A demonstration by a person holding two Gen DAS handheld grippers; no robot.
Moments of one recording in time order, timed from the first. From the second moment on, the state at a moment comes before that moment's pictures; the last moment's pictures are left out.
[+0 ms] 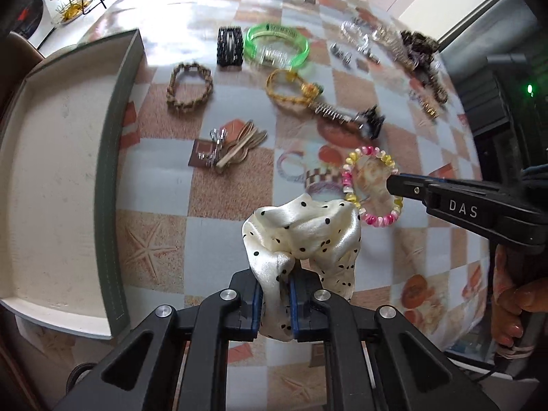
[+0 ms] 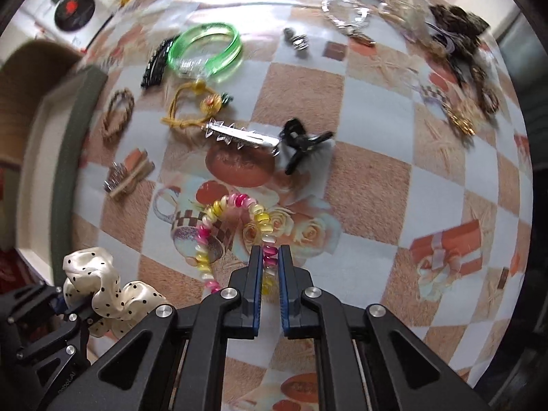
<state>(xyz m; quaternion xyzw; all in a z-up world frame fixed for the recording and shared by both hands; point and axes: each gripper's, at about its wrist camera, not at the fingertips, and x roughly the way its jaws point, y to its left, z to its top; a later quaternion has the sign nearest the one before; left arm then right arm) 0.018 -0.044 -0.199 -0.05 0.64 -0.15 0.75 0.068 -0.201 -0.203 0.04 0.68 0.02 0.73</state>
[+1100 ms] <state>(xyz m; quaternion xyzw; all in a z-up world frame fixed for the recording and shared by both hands) 0.083 0.187 -0.143 -0.15 0.56 0.00 0.82 0.153 -0.010 -0.128 0.07 0.63 0.17 0.76</state>
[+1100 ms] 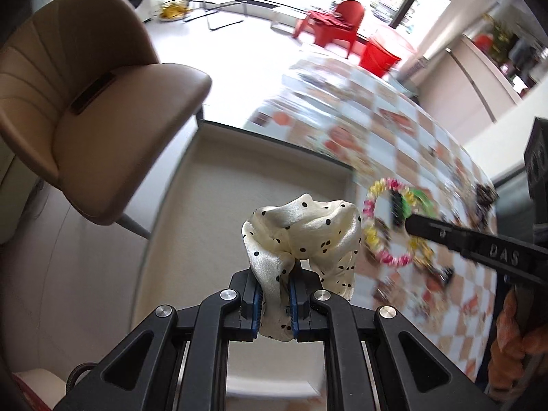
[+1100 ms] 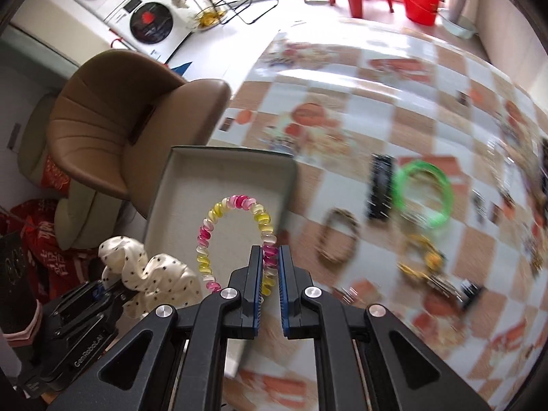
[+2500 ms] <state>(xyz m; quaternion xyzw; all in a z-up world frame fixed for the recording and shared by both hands) 0.139 0.203 -0.215 -0.06 0.58 0.07 0.81 0.221 0.044 -0.197 0.09 0.64 0.14 0.75</state>
